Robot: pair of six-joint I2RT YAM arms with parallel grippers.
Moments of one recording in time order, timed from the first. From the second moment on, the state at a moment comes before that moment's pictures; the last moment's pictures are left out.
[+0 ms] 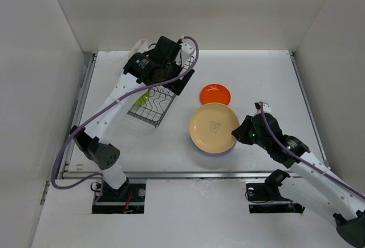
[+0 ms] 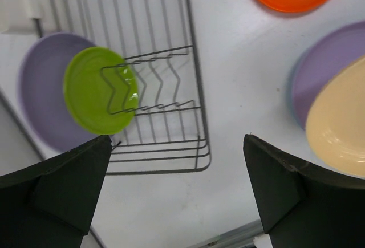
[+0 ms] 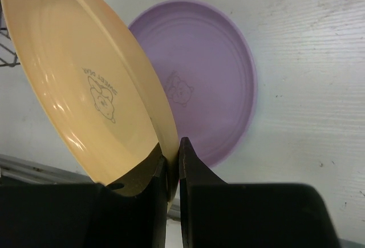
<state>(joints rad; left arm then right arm) -0.66 1.69 2.01 -1.19 -0.17 0.09 0.65 0.72 0.64 -0.57 0.17 0.76</state>
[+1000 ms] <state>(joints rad) -0.43 1.38 1.54 -0.99 -0.47 0.12 0.65 1.05 0.65 -0.57 0.28 0.88</state>
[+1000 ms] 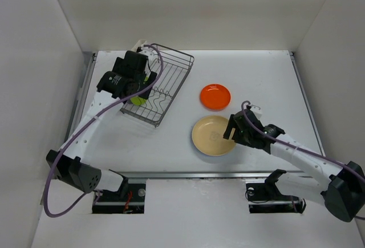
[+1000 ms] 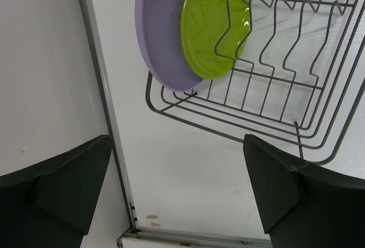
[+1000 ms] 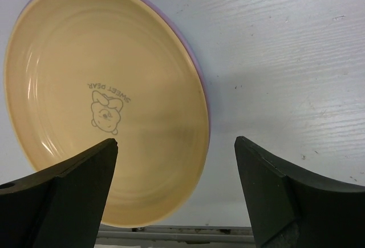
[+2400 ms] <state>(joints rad) -0.37 1.34 1.49 -0.97 -0.37 0.13 0.65 1.24 0.68 -0.49 0.33 0.94</state>
